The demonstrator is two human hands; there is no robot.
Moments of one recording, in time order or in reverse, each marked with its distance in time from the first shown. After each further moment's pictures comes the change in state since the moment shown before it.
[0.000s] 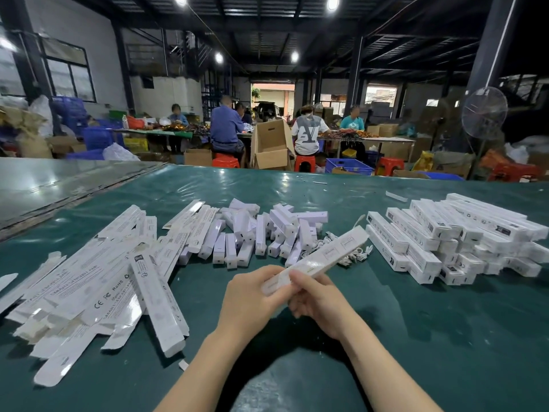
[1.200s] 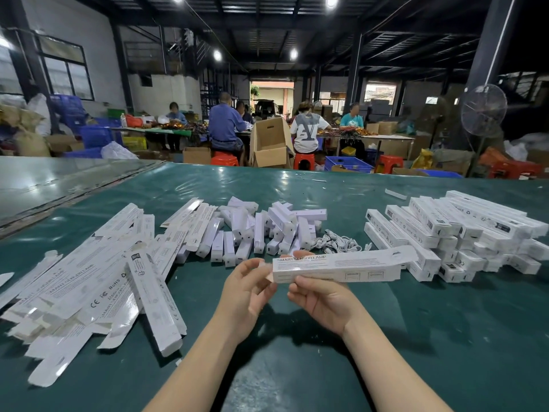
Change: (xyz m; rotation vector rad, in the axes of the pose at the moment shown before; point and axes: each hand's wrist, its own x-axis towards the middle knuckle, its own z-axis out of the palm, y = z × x) left_hand 0.009 -0.004 0.004 -1.095 0.060 -0.523; right_hand -0.002 -0.002 -0.007 0.399 -0.176 0.000
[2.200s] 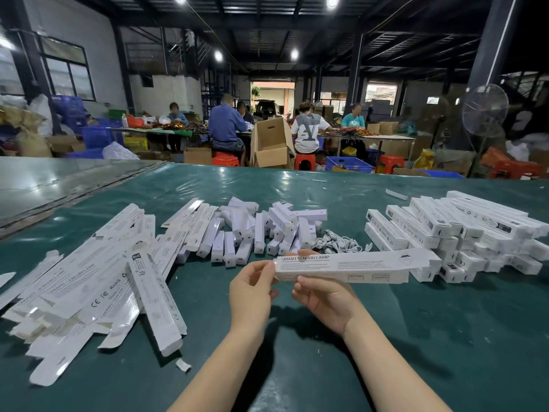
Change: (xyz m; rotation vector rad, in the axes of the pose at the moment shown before) left_hand -0.011 -0.010 0.023 0.386 0.273 0.243; right_hand 0.002 -0.002 -0.004 -0.014 0.014 -0.064
